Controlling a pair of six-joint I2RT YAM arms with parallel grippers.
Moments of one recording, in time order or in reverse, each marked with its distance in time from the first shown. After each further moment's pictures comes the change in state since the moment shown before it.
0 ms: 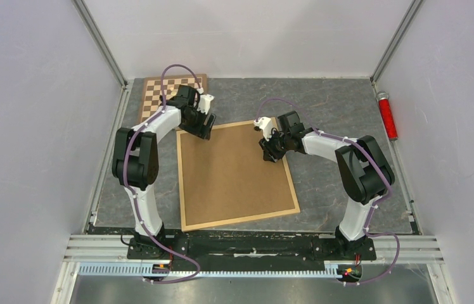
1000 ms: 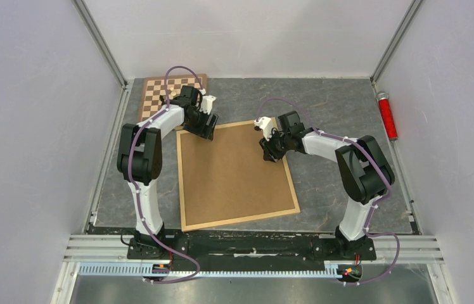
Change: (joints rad) left arm 0.000 0.077 0.066 0.000 0.042 -0.027; right arm -0.003 0.001 0.000 0.001 -0.003 0.000
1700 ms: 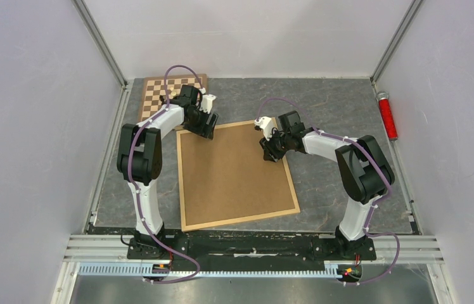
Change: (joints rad) left arm 0.000 -0.001 0.006 0.004 -0.001 0.000; right arm -0.004 0.003 0.002 -0.001 -0.009 0.000
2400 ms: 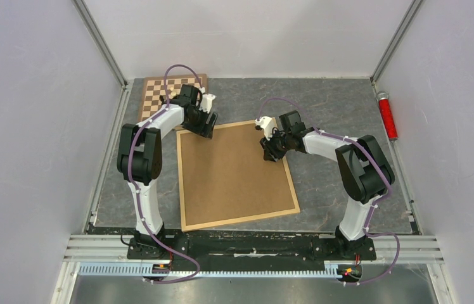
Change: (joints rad) left arm 0.000 0.001 0.008 0.004 -0.025 0.000; right arm -0.006 0.003 0.000 0.000 -0.014 0.000
